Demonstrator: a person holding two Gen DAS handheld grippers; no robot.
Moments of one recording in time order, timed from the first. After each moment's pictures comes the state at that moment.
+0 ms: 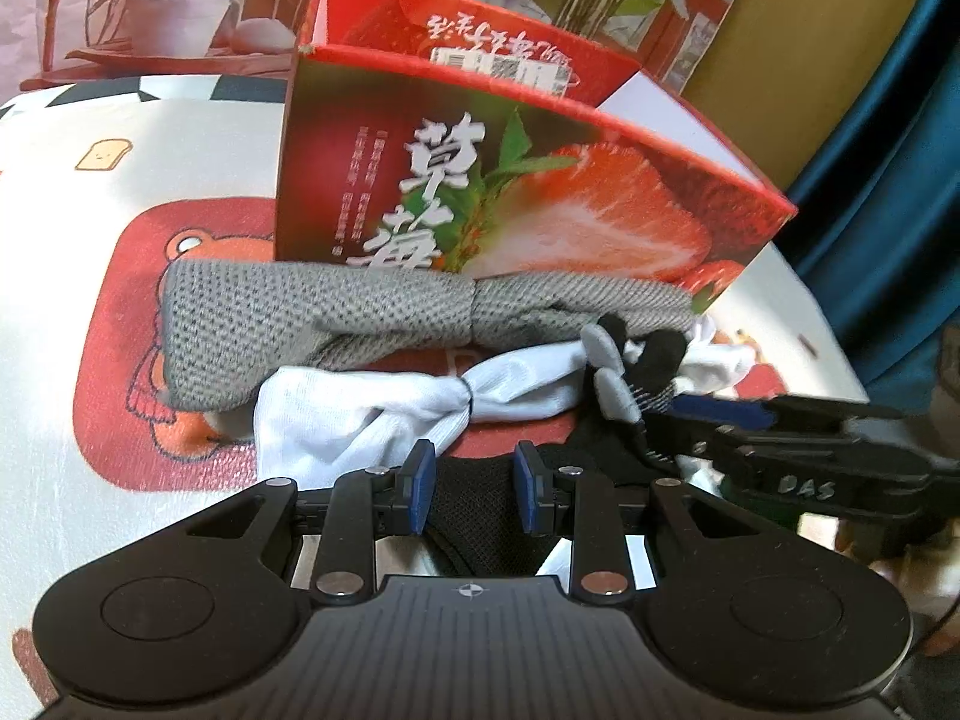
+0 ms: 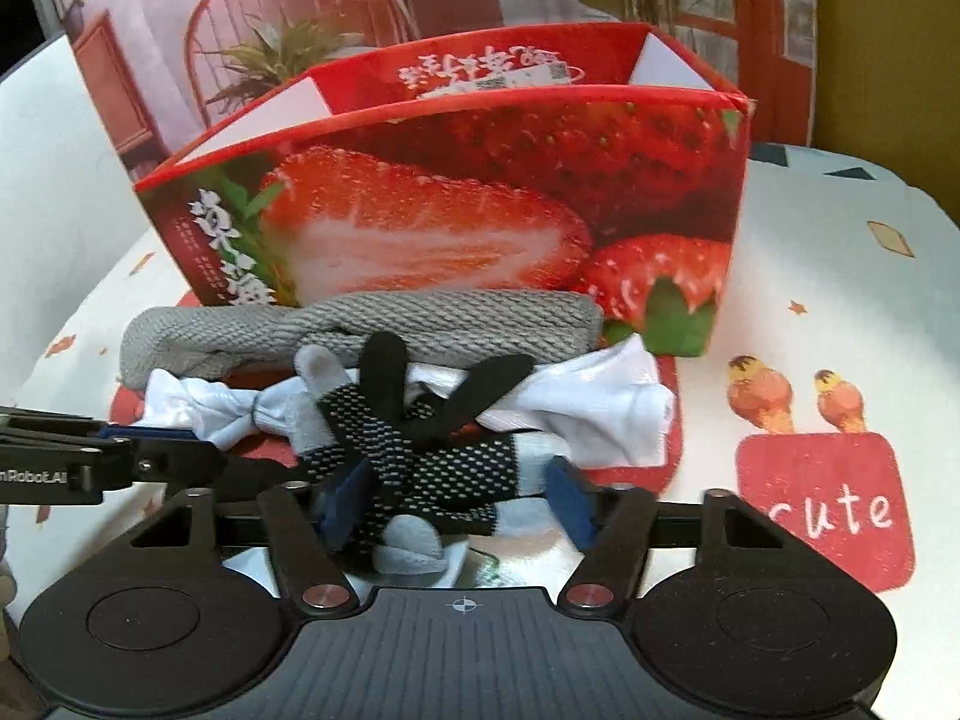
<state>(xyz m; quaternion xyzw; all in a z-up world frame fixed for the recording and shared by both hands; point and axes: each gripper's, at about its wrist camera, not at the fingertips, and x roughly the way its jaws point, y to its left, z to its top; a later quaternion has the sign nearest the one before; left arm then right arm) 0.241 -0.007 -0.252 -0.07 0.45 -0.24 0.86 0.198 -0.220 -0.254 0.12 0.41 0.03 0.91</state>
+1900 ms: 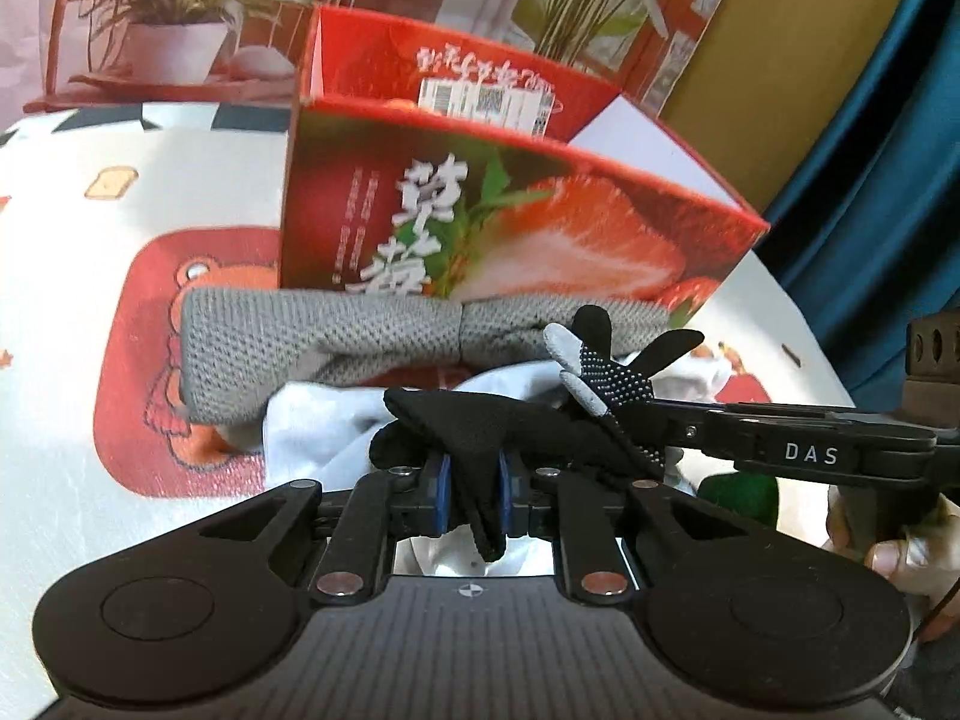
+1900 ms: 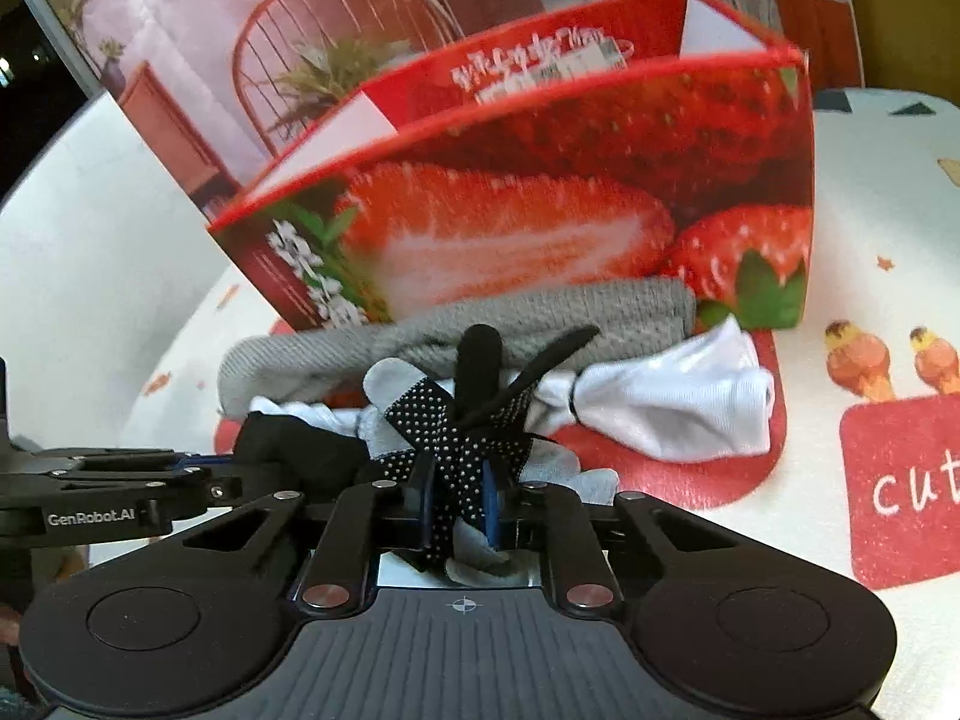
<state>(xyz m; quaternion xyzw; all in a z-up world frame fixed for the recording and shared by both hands) 0.227 0.001 -0.233 -0.06 0.43 -0.24 0.87 0.200 -0.224 -0.247 0.21 0.39 0.09 0.89</state>
